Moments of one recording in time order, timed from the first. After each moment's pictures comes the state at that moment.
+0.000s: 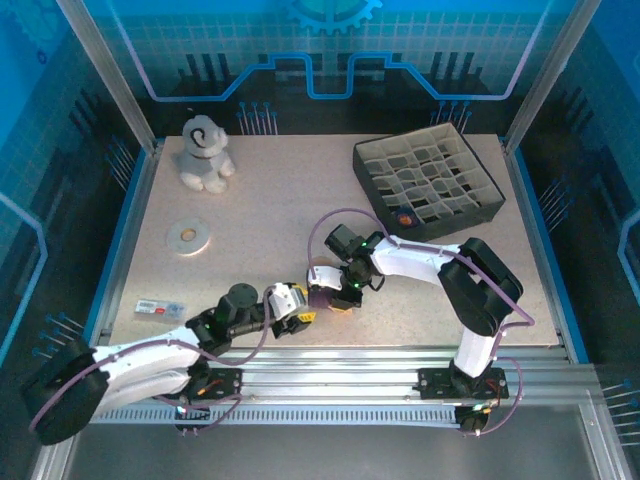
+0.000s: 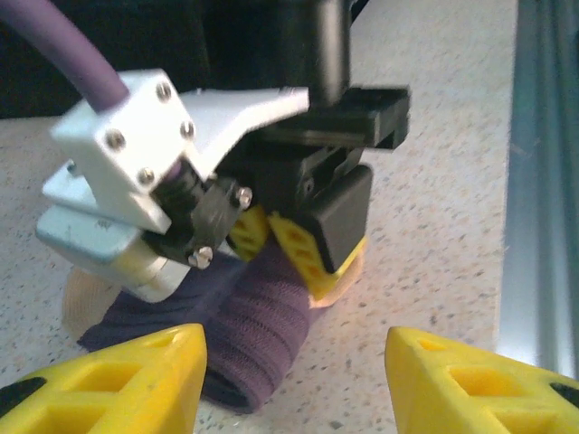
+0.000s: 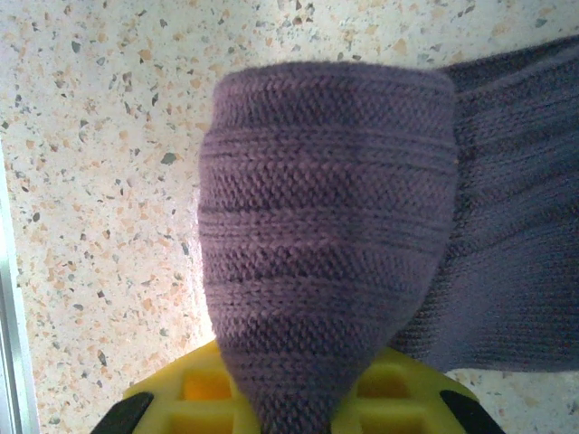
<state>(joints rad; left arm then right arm) -0.81 0.97 0.14 0.44 0.22 0.21 0.78 1.79 1.08 -0.69 -0.33 -0.63</state>
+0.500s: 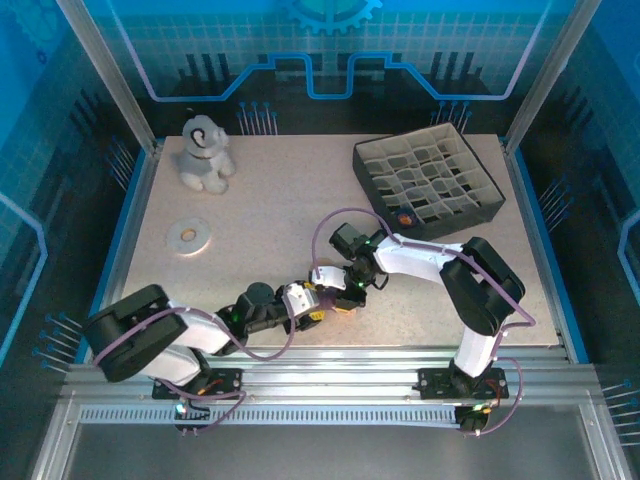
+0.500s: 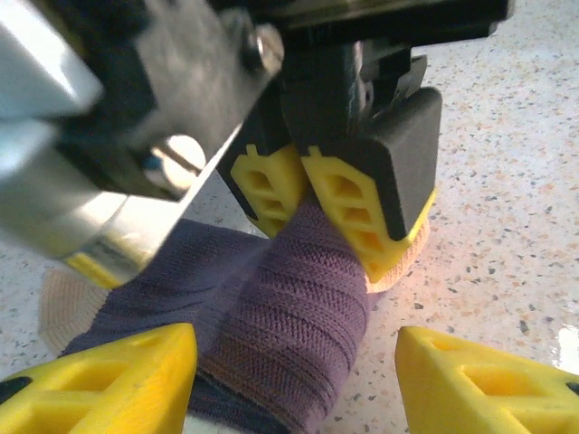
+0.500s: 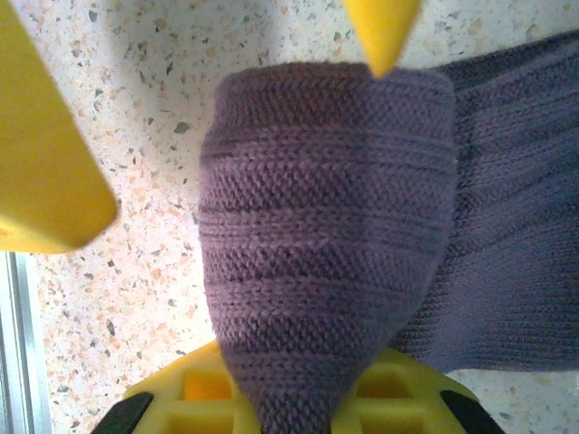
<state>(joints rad) -0.81 1.47 0.14 0.93 0.19 0.26 0.75 1.78 1.07 -0.72 -0.37 -0.68</state>
